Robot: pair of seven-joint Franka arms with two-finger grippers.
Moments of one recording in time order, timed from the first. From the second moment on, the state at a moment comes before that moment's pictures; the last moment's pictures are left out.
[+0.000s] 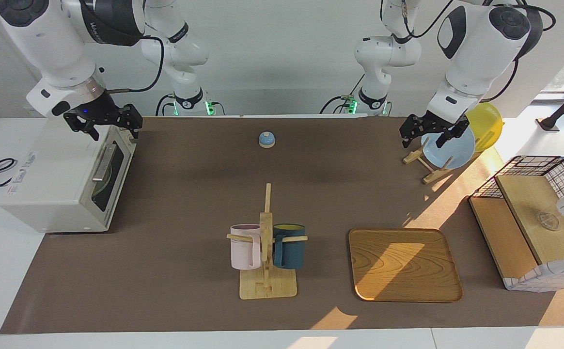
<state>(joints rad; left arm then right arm) -0.14 -0.02 -0.05 -1.70 -0.04 1.66 -0.11 -0.12 0.05 0.10 -1.54 -0.06 1.47 -0.10</state>
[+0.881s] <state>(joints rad) -0.14 -0.02 -0.05 -1.70 -0.04 1.66 -0.11 -0.12 0.05 0.10 -1.60 -0.06 1.58 -0.12</state>
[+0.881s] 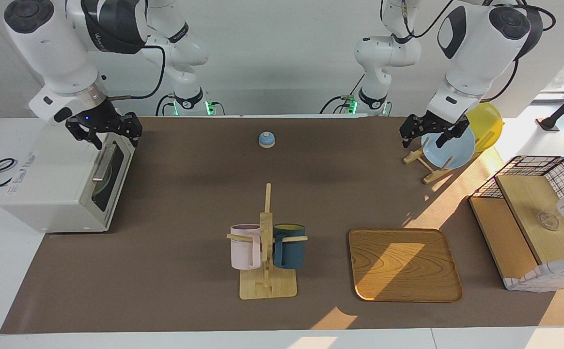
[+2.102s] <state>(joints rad) -0.14 -0.02 -0.05 -1.70 -0.04 1.66 -0.11 -0.19 0.04 0.10 -1.91 -0.28 1.78 -0.11</state>
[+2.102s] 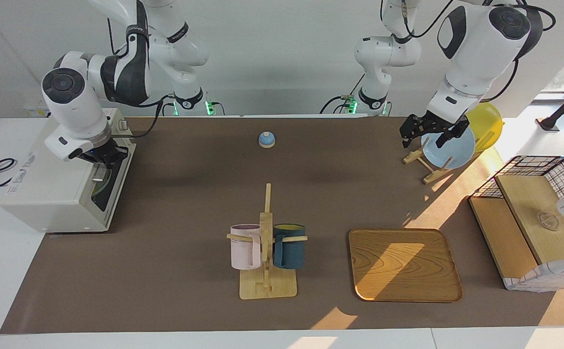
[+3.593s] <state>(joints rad) -0.14 -0.02 -0.05 -1.70 -0.04 1.66 -0.11 -0.21 0.02 0.10 -1.93 -0.33 1.77 -0.23</state>
